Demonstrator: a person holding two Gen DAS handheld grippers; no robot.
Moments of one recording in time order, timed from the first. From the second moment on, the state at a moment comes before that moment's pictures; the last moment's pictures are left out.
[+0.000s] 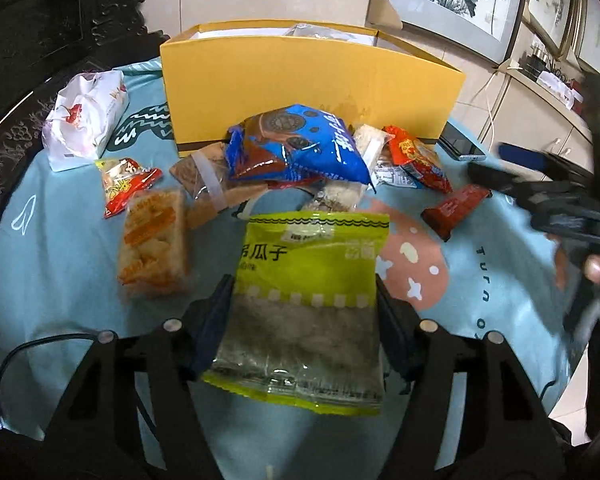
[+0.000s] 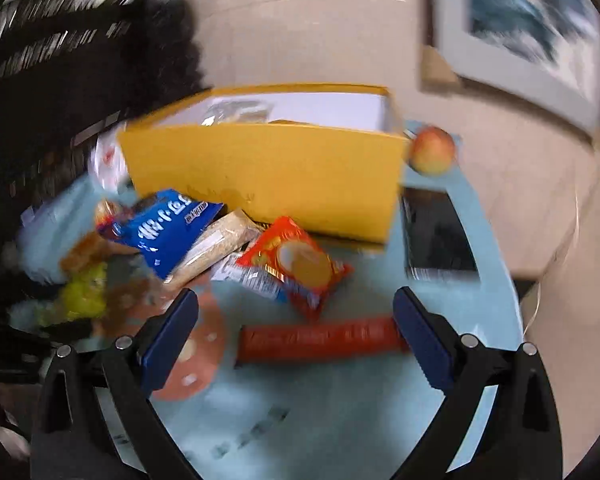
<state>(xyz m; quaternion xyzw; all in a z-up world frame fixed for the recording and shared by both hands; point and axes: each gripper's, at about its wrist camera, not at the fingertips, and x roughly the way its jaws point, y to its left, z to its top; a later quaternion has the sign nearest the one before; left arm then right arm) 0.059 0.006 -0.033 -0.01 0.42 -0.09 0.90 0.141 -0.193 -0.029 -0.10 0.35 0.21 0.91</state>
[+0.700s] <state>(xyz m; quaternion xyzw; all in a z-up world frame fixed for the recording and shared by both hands) 0.072 0.007 -0.028 -0.02 0.43 -0.09 0.90 0.173 -0.210 -0.038 -0.03 0.40 0.32 0.86</state>
